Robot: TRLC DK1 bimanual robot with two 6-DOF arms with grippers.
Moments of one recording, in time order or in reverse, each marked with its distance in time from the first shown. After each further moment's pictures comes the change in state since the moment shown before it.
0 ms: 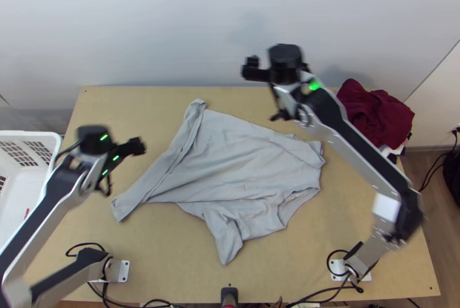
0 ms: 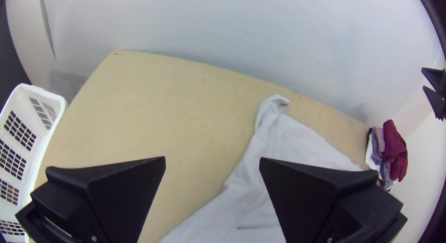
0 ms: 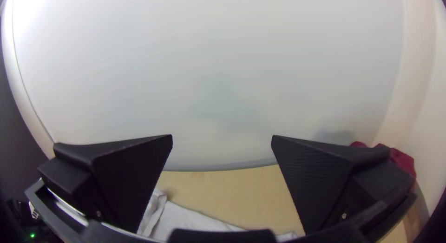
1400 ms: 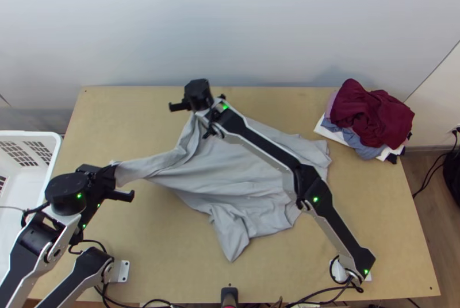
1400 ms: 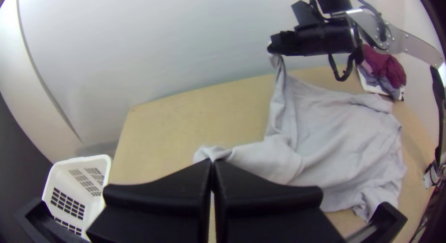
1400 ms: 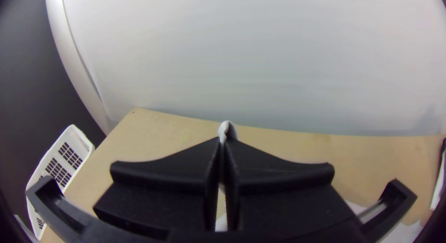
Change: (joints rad) left arm -0.161 -0.552 -0.153 -0.234 -0.183 0.415; right arm 0.218 0.700 0.493 0.165 -0.190 0.017
